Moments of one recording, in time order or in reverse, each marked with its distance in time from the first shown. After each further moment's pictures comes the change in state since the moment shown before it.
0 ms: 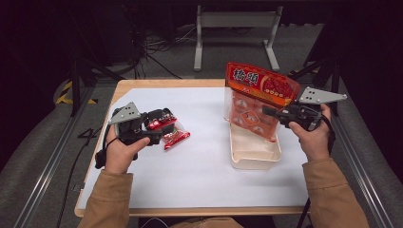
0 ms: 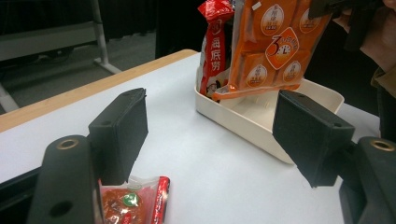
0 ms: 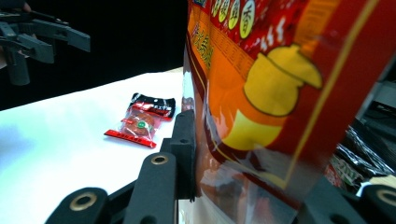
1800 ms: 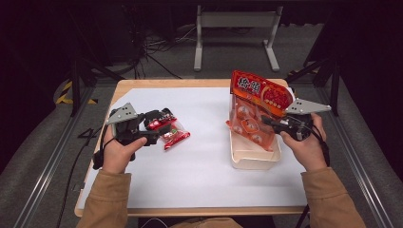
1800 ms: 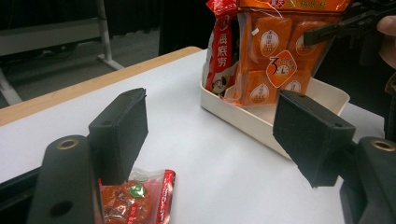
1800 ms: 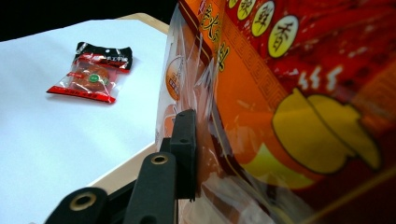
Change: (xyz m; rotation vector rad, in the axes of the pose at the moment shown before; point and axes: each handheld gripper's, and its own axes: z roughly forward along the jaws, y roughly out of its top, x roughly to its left) left arm 0.005 -0.005 -0.005 0.001 0.013 -0.019; right arm 0.024 -0.018 0.010 0.200 -0.217 -0.006
